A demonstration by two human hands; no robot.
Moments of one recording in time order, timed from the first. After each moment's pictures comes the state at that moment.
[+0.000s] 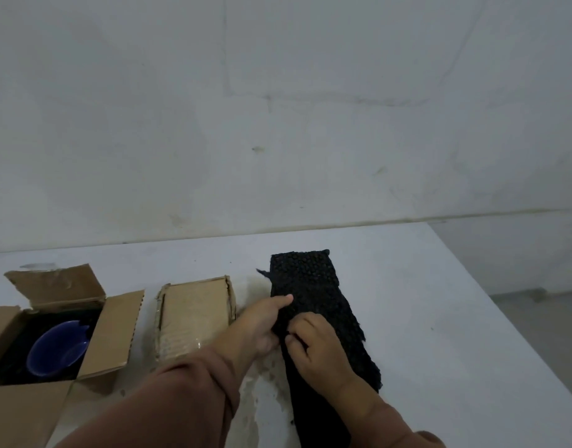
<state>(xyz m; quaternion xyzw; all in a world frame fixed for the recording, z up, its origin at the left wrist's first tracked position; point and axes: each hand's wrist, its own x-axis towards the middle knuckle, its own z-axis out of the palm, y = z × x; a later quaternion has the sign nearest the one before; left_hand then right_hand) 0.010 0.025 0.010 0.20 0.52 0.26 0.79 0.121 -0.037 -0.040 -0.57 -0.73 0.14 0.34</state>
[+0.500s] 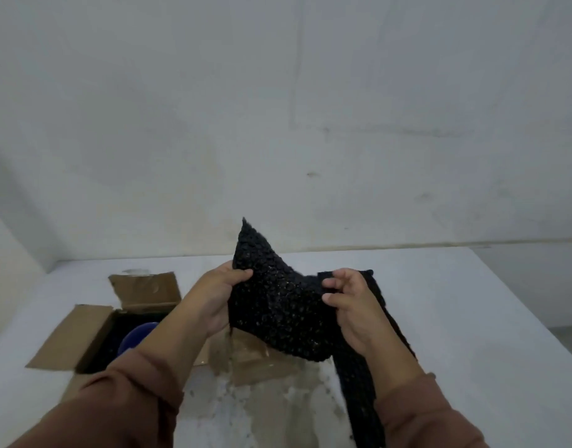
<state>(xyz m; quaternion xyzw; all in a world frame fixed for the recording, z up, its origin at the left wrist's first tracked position) -0.151 0.030 0.099 0.31 0.49 0.42 0.70 0.061 0.006 0.062 -0.51 -0.35 0.57 0.55</state>
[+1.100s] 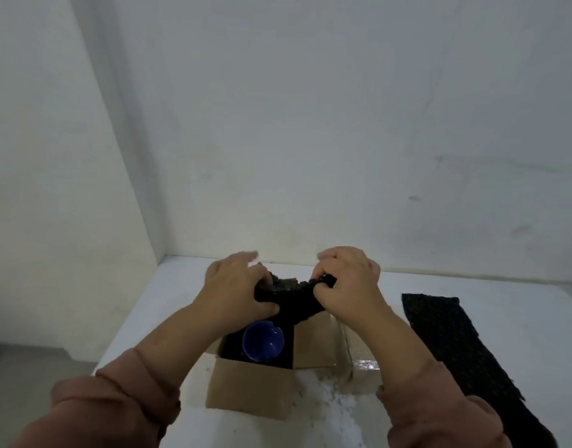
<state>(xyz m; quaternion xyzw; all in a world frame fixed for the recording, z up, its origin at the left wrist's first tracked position) -0.347 -0.002 0.127 0.75 0.64 0.13 0.11 -0.151 0.006 0.135 -0.58 -0.76 0.09 0.27</state>
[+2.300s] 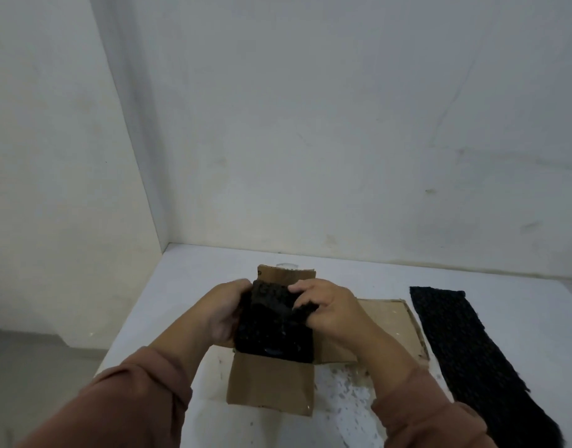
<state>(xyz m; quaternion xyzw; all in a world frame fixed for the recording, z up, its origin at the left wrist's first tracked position) -0.389 0.017 0.074 0.27 0.56 0.32 0.72 -0.188 0.012 0.078 -0.47 -0.79 0.29 0.28</state>
